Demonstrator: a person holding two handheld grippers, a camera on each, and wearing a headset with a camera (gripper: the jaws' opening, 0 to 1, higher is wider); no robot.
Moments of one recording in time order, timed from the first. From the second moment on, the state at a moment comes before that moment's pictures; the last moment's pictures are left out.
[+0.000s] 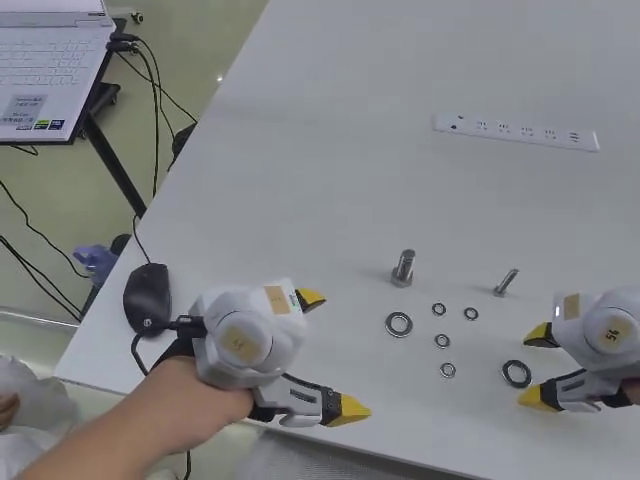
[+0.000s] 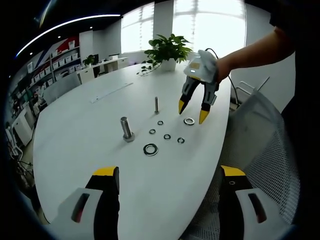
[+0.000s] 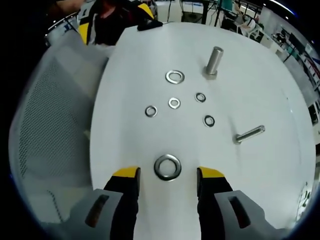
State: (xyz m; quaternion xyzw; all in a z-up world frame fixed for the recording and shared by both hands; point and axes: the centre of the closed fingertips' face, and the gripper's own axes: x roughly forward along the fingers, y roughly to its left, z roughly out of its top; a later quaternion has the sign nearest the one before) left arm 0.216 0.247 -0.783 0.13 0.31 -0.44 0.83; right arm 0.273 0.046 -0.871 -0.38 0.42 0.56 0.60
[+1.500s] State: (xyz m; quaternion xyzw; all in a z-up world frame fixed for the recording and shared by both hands) left arm 0.207 0.247 -0.782 0.11 0.30 -0.45 0.83; right arm 0.270 0.050 -0.879 -0.43 0.46 0.53 0.57
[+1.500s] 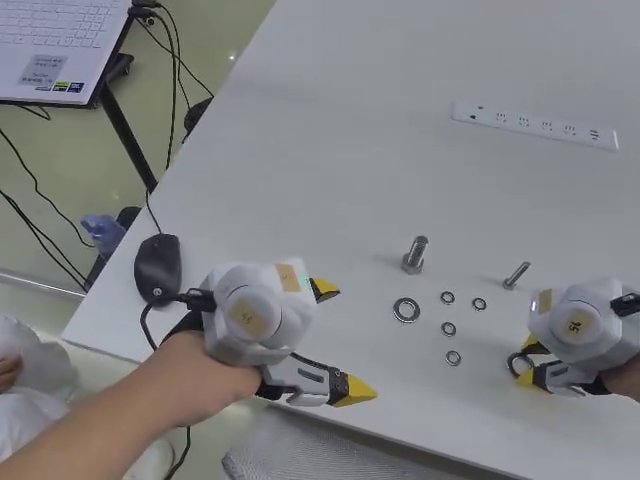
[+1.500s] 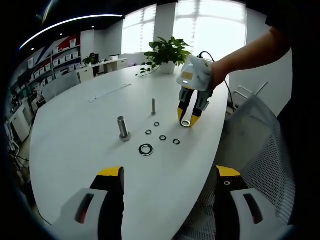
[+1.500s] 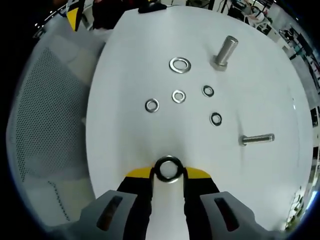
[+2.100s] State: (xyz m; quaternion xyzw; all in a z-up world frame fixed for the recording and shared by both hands) left arm 0.201 0.245 -0.777 0.11 0.30 -0.45 0.84; right arm 0.266 0.052 -0.880 -0.43 0.48 0.52 0.56
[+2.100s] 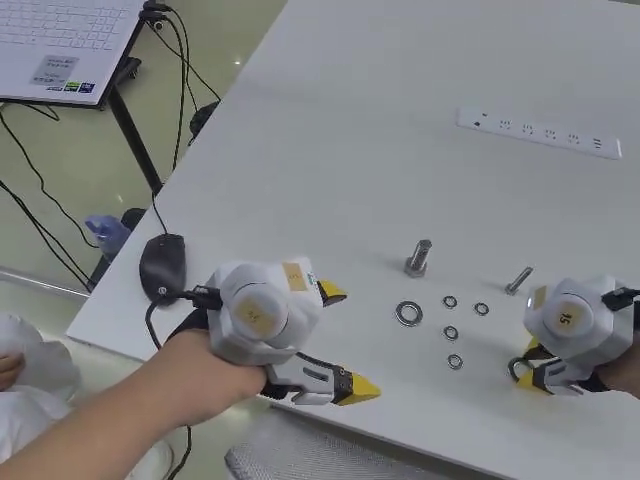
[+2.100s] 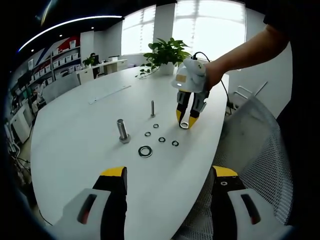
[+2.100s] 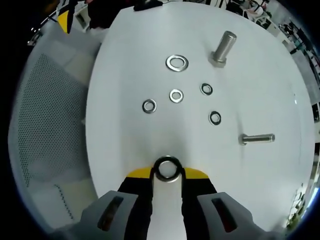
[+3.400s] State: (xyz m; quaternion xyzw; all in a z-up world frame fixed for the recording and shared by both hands) left arm 0.214 0.262 -0.782 0.12 0.29 -0.43 0.85; right arm 0.315 0.096 -0.773 -0.40 0.46 0.52 0.60
